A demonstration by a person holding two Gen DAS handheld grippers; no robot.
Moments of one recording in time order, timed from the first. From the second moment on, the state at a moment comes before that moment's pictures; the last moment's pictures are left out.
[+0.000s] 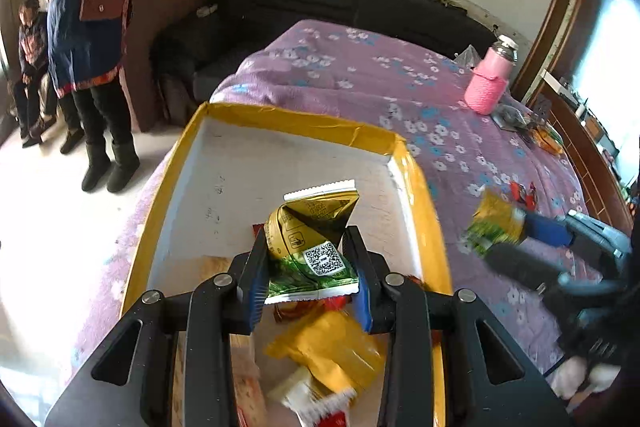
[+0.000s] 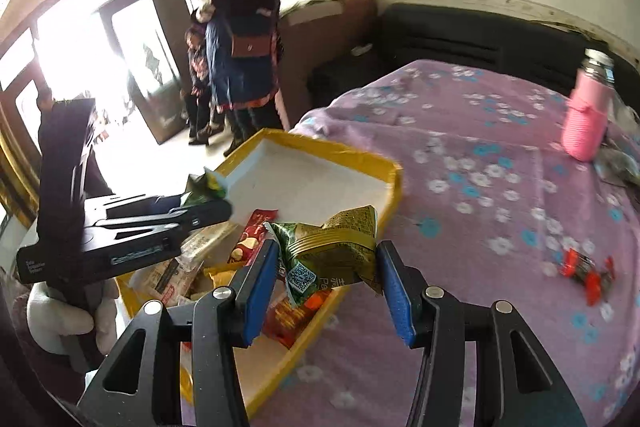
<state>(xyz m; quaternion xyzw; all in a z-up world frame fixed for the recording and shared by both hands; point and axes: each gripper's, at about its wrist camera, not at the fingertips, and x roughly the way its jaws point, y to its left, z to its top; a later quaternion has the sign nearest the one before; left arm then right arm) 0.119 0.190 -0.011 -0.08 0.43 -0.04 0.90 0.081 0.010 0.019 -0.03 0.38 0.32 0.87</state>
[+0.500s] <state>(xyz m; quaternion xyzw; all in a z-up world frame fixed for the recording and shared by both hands) 0.156 0.221 -0.045 -0.11 0.46 -0.01 0.88 0.130 0.072 -0.038 -0.05 0.43 0.32 0.84</state>
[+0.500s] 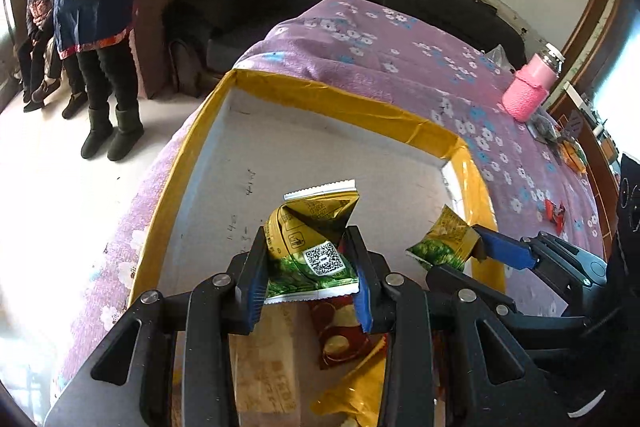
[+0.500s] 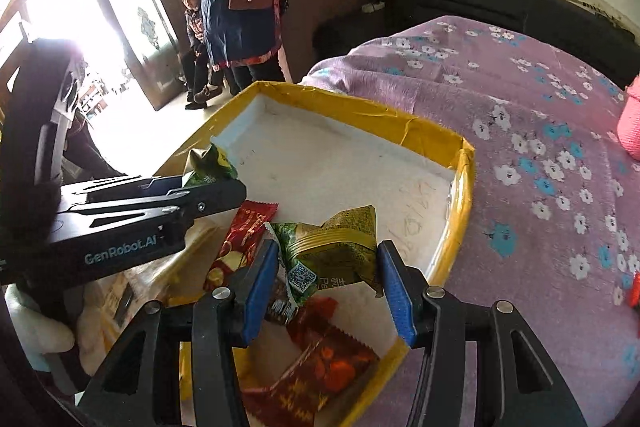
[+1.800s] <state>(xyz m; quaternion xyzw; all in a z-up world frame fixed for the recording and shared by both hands) -0.004 0.034 0.025 0.02 0.34 0.01 0.94 0.014 -0.170 0.010 0.05 0.36 0.22 0.90</state>
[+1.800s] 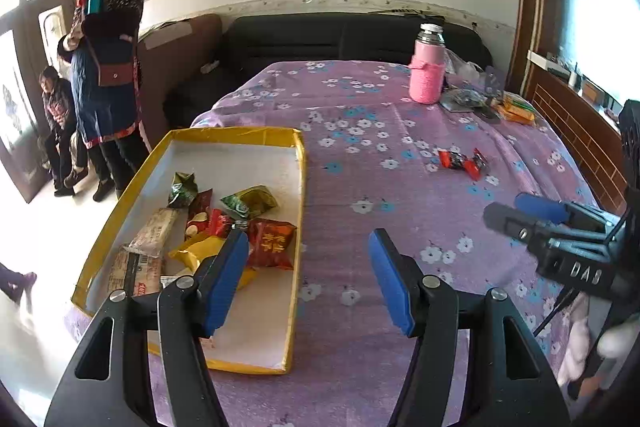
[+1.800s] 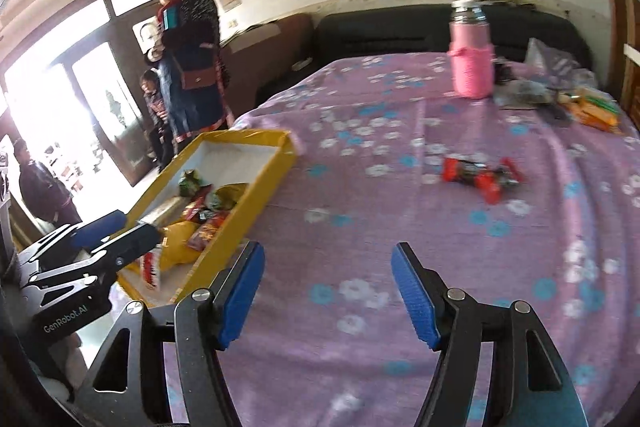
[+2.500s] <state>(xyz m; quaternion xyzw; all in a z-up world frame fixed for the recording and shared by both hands) 0.011 0.026 0.005 0.02 0.38 -0.01 0.93 0.036 -0.214 -0.005 0.10 0.37 0.18 0.90</state>
